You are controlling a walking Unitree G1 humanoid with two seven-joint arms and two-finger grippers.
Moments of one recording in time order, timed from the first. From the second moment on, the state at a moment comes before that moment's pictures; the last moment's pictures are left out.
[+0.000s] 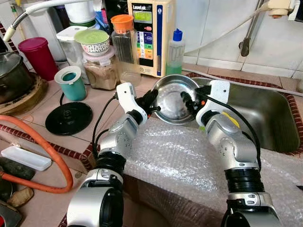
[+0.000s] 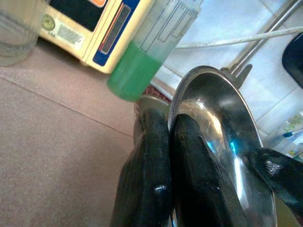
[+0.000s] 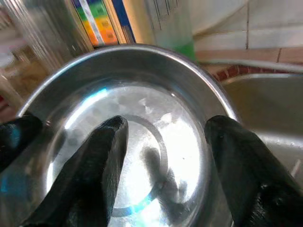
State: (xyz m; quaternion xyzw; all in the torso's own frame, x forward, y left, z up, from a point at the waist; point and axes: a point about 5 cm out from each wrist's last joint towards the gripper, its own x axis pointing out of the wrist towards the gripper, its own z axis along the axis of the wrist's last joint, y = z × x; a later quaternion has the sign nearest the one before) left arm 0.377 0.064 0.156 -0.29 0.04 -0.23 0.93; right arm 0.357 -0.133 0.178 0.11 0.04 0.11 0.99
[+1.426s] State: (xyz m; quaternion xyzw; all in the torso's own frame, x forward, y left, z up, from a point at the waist) left arm 0.379 0.067 0.165 -0.31 0.03 -0.20 0.93; right arm 0.352 -0.167 0.190 0.14 -0.04 0.15 0.98
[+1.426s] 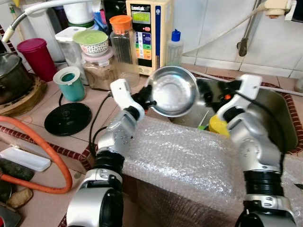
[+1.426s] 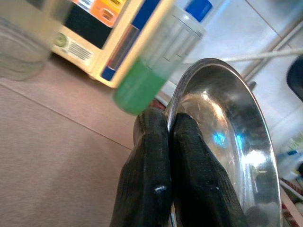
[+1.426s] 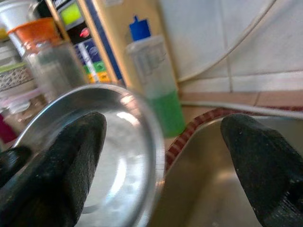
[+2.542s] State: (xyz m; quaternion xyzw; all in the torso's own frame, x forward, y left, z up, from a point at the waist) left arm 0.367 0.067 0.180 -0.33 0.03 -0.22 0.92; right arm 0.378 -0.153 0.167 0.29 0.04 0.09 0.95
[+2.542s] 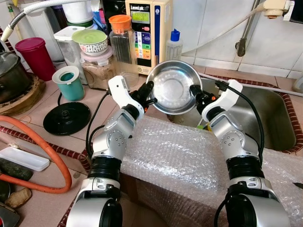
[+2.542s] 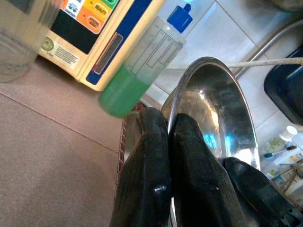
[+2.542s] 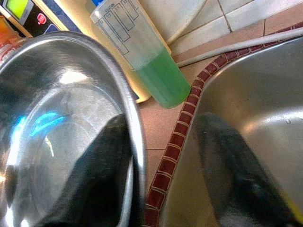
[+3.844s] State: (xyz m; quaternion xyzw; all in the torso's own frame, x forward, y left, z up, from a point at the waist) left arm 0.364 0.065 0.172 -0.33 0.04 -0.22 0.92; right arm 0.378 -0.151 0.166 0.32 0.06 0.10 0.94
